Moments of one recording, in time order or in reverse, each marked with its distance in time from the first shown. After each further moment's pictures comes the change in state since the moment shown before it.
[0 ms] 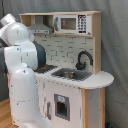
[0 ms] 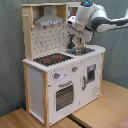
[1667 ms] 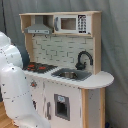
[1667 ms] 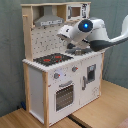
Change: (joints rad) arm 0.238 -0.232 -0.007 0.112 -0.365 -0.089 -0.008
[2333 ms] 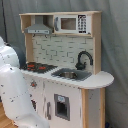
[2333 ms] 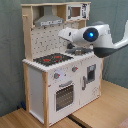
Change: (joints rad) arm 0.091 -0.020 0.000 -0.015 -0.176 -0.070 -0.043
